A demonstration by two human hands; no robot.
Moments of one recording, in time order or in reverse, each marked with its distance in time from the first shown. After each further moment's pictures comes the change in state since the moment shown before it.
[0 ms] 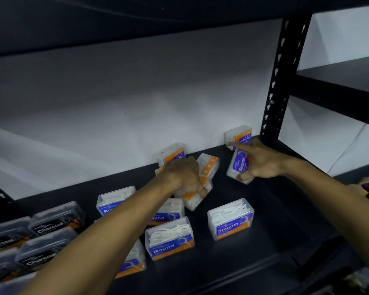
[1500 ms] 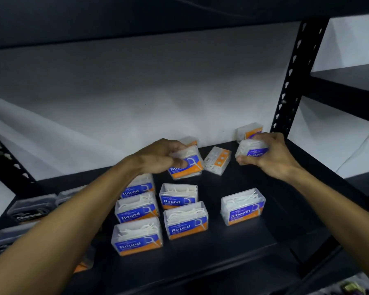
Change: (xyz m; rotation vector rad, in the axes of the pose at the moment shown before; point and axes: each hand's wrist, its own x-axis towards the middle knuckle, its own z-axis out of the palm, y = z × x) left_hand -0.036 -0.101 -0.006 -0.692 0.083 0.163; right_hand -0.022 -0.028 0.025 0.301 0.471 0.036
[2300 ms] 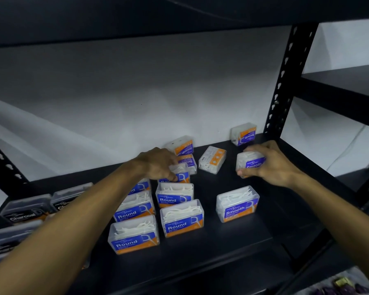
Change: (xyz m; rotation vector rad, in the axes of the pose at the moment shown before) left_hand 0.012 -0.012 0.017 0.483 -0.082 -0.052; right_hand -0.022 0.007 -0.010 -0.114 -0.173 -0.001
